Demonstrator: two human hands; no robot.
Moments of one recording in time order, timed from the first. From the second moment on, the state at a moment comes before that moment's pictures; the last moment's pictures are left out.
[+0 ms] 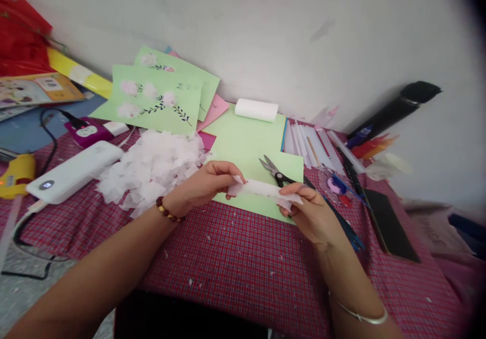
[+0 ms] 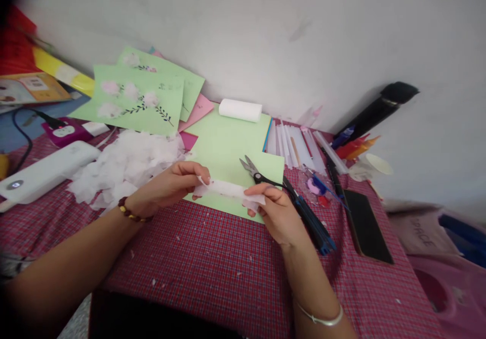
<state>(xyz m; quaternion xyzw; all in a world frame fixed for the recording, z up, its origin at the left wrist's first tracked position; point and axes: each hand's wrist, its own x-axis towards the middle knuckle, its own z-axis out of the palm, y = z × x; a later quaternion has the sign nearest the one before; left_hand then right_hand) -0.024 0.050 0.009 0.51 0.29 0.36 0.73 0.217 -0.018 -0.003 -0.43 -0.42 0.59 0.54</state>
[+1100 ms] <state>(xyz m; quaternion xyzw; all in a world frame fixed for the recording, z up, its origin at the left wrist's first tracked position) -0.030 0.048 0.013 0.51 0.25 0.33 0.75 0.222 -0.025 0.009 -0.41 -0.44 0.64 0.48</state>
